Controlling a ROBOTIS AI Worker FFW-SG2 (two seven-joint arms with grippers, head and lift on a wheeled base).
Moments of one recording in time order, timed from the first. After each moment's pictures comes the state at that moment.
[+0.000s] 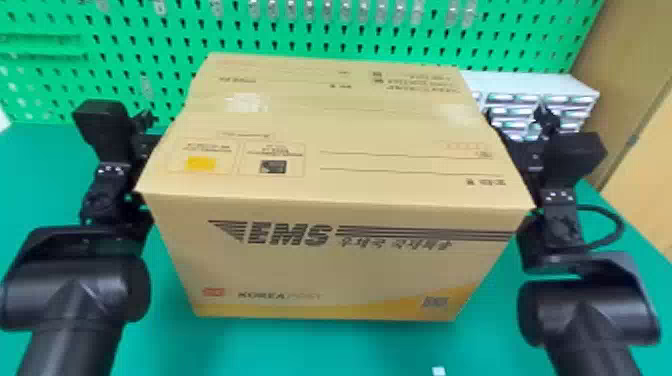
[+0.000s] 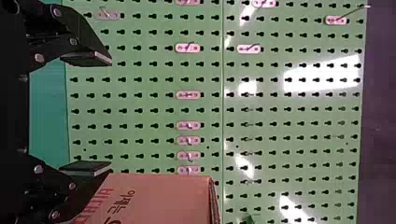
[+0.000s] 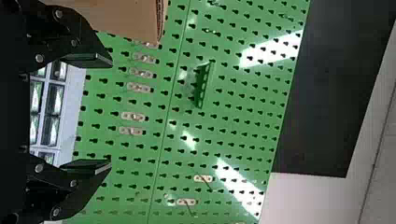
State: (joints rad) left arm -0.27 0.04 0.04 -1.54 0.04 0.07 -0.16; right arm -0.22 -0.13 -0.02 -1.51 0.05 -0.25 -0.05
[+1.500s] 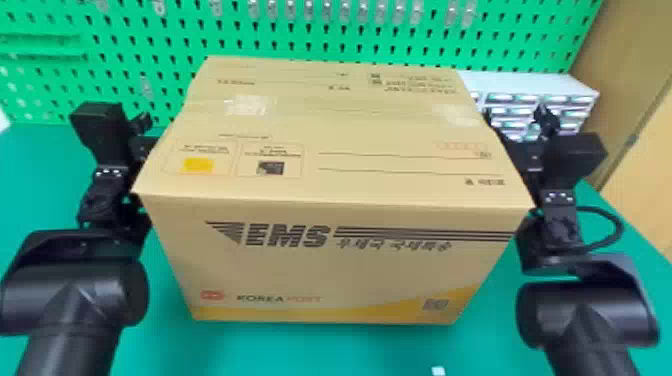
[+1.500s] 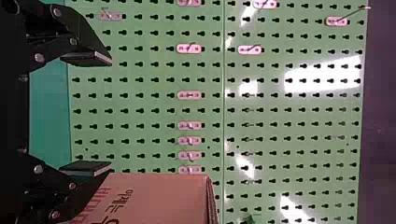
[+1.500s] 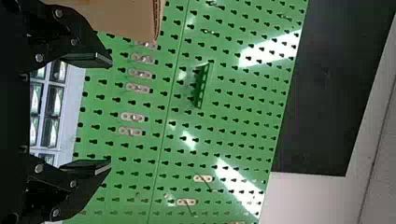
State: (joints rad) left arm -0.25 0.04 0.05 -1.55 0.04 0.07 -0.16; right arm -0.21 -0.12 -0.02 -1.52 0.05 -0.25 -0.05
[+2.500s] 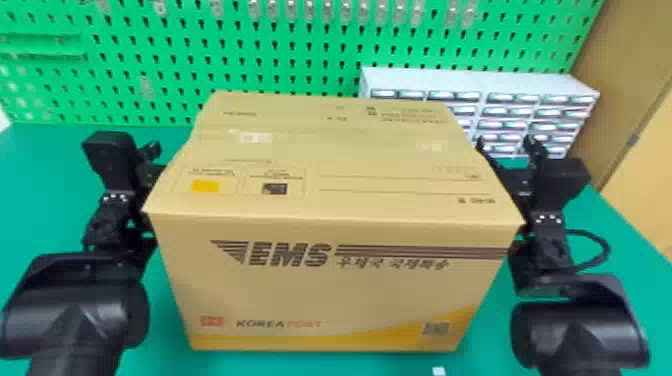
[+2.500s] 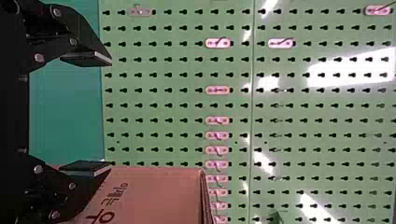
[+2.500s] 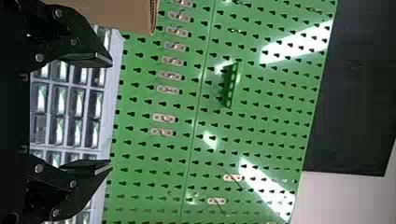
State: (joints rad) left arm -0.20 0.04 0.06 -1.52 0.04 0.08 -0.19; right arm -0.17 -0.10 -0.04 -1.47 0.04 -0.24 -0.05
